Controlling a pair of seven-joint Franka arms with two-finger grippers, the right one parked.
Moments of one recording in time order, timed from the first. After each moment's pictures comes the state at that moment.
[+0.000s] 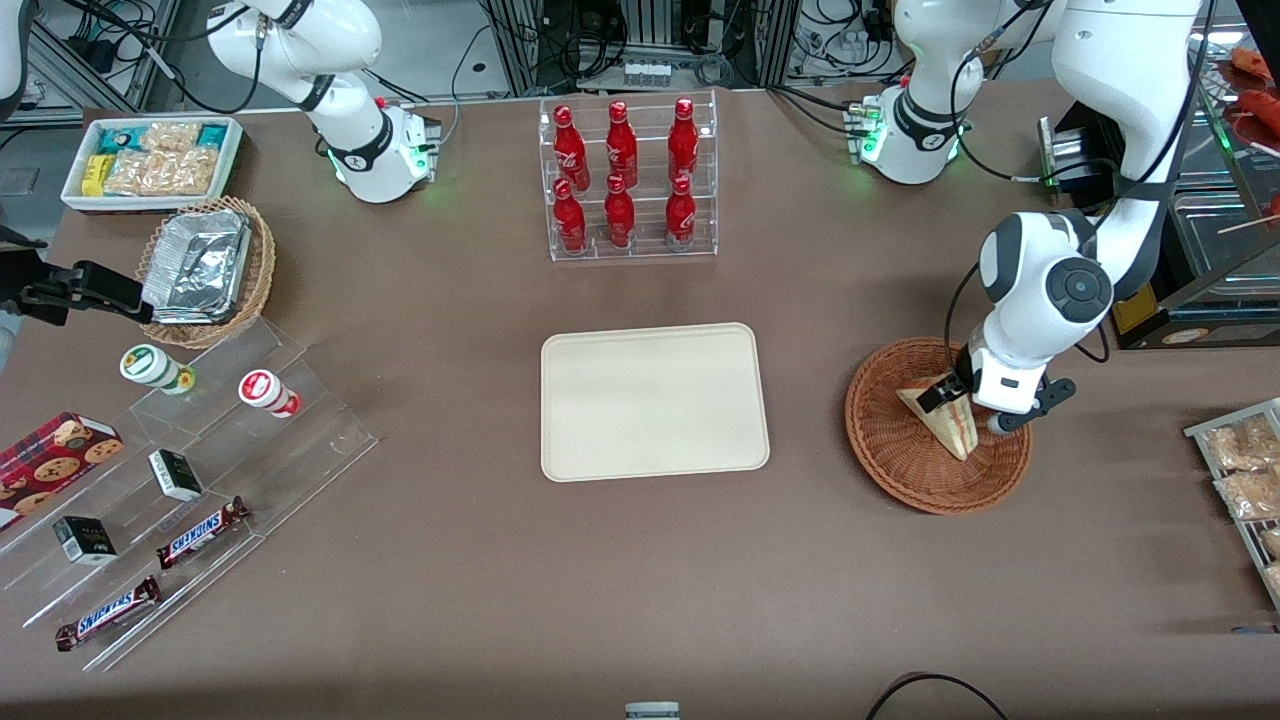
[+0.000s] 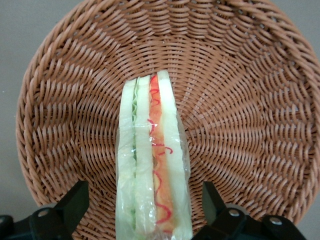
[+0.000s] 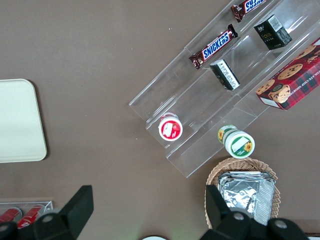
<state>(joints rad) -0.01 0.23 -0.09 -2.29 0.03 2.52 -0.61</state>
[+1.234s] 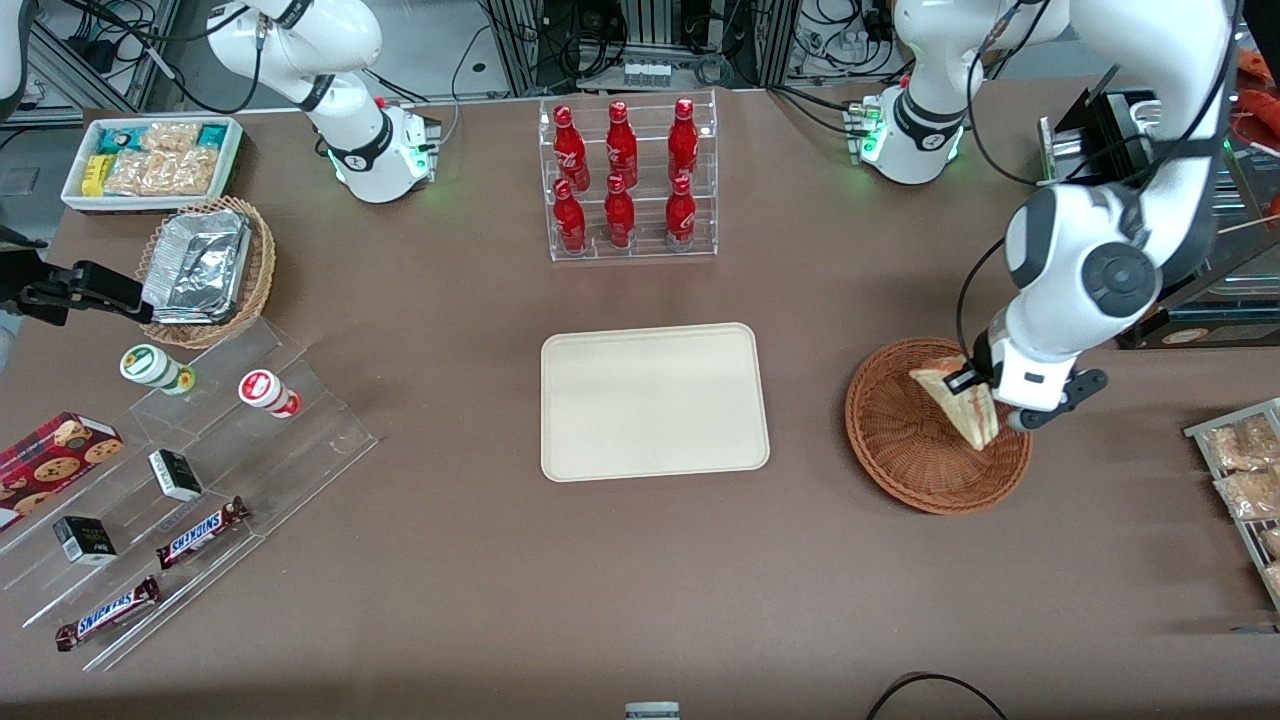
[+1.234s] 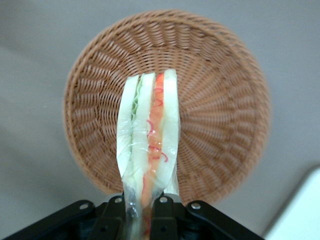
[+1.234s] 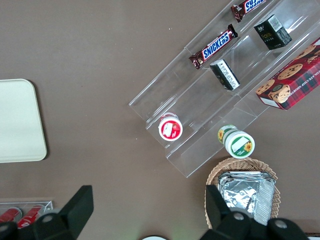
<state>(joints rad) -0.05 0.11 -0.10 -2.04 0.03 2.07 -0.65</state>
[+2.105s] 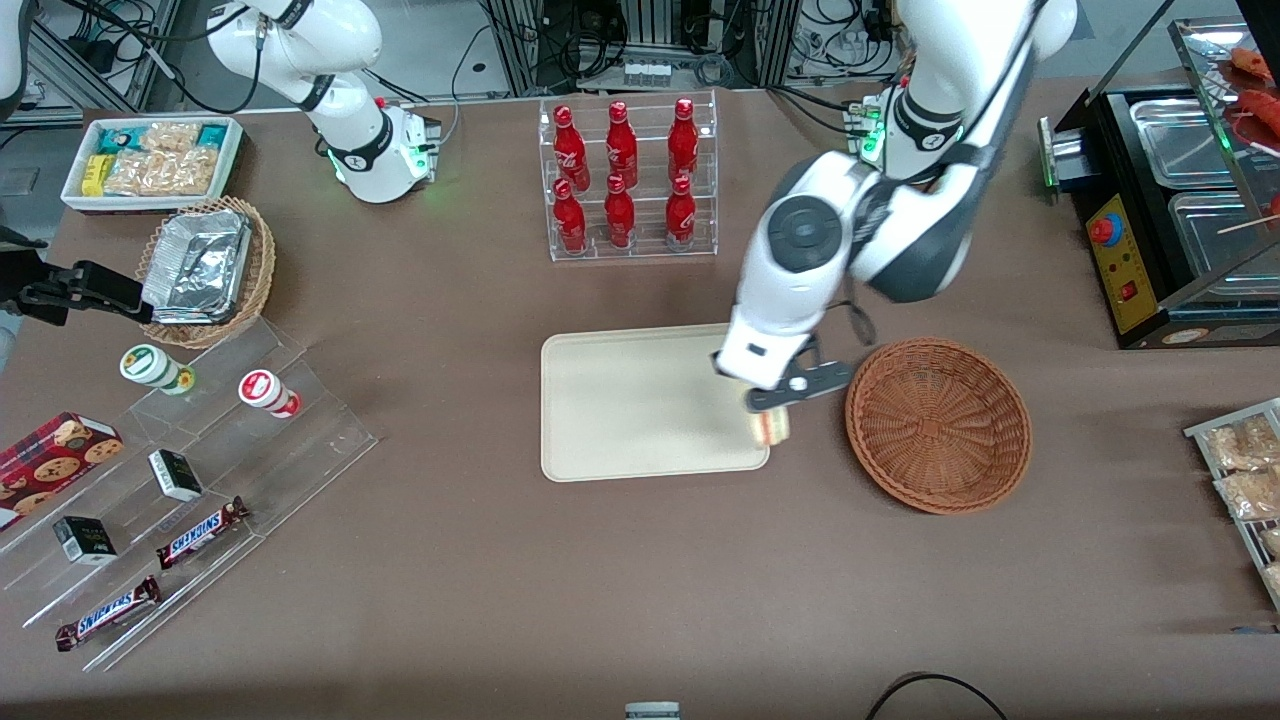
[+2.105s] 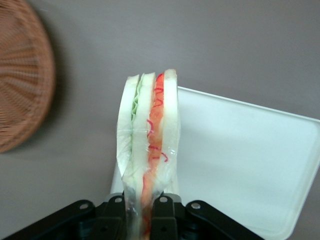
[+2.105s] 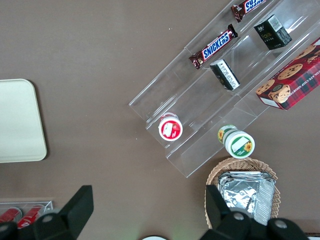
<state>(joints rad) -0.55 0.43 -0.11 -1.60 0.03 2.01 -0.93</state>
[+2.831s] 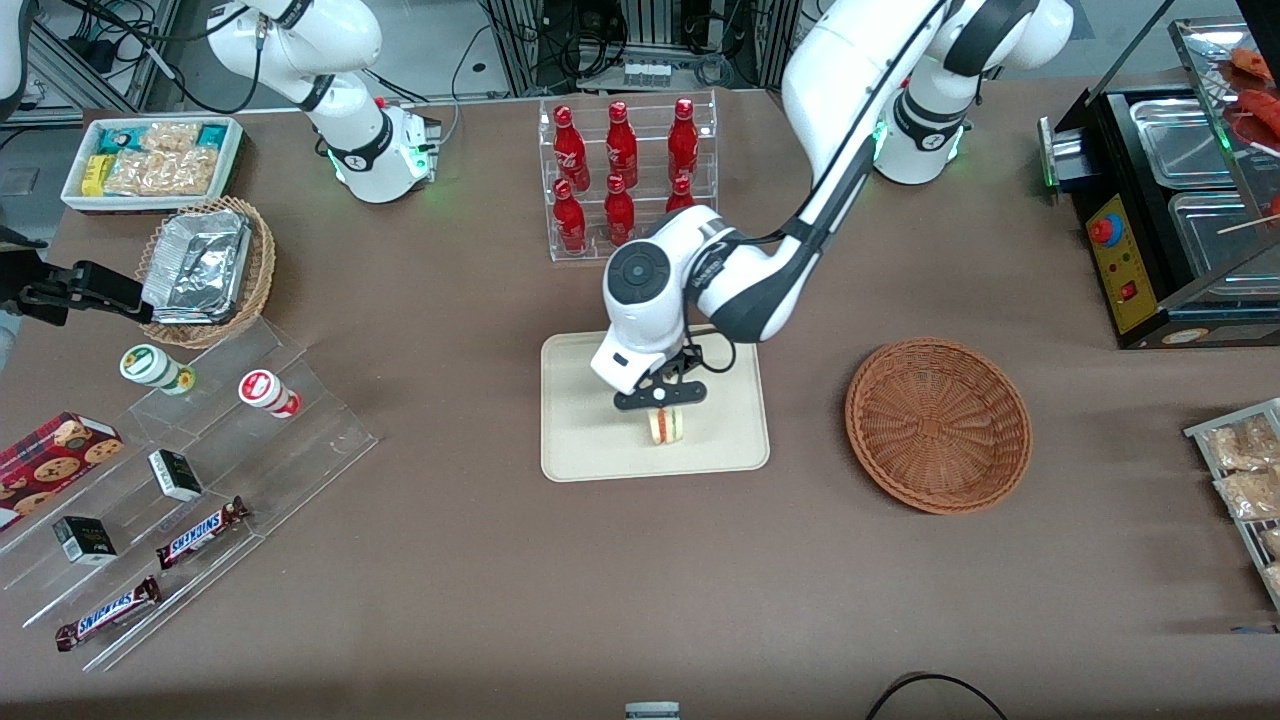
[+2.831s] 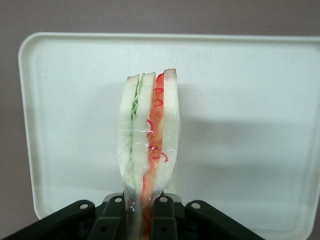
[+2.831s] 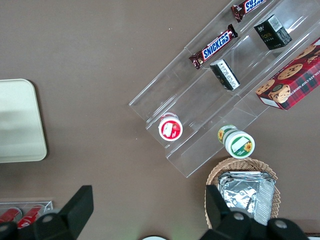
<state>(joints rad) -0.73 0.72 -0.11 -1.42 0.10 2.06 -0.94</state>
